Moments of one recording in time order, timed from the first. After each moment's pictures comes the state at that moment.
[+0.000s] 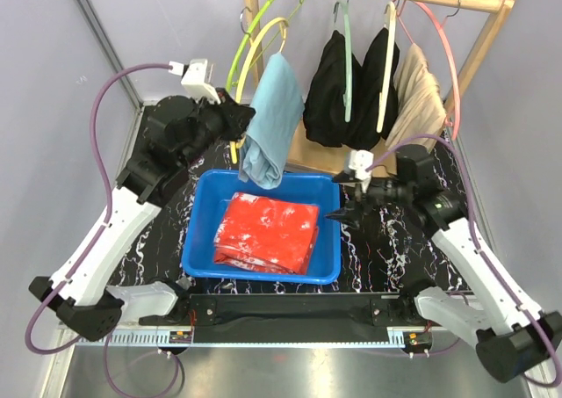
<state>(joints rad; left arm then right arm) -0.59 1.20 1.53 -0.41 -0.07 -0.40 0.36 0.94 0.95 -0.50 -0.89 -0.50</state>
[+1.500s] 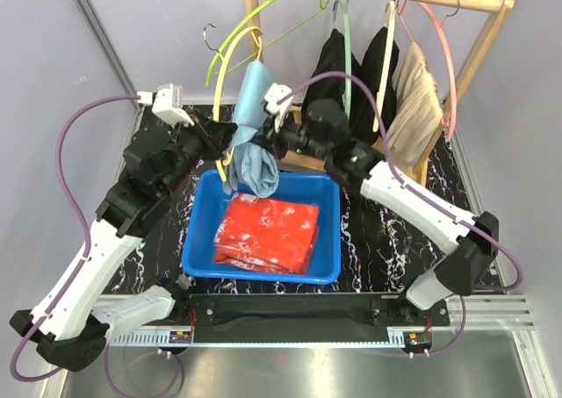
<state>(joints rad) -0.59 0.98 1.32 -0.38 -0.15 -0.55 0.82 1.54 1.50 -0.04 -0.26 -0.12</state>
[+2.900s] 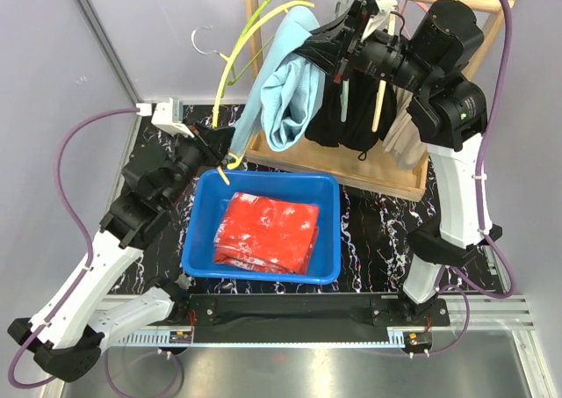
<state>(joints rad) -0.60 0.91 1.19 -0.21 -0.15 -0.46 0.59 1.80 2.78 -0.69 -0.59 -0.09</state>
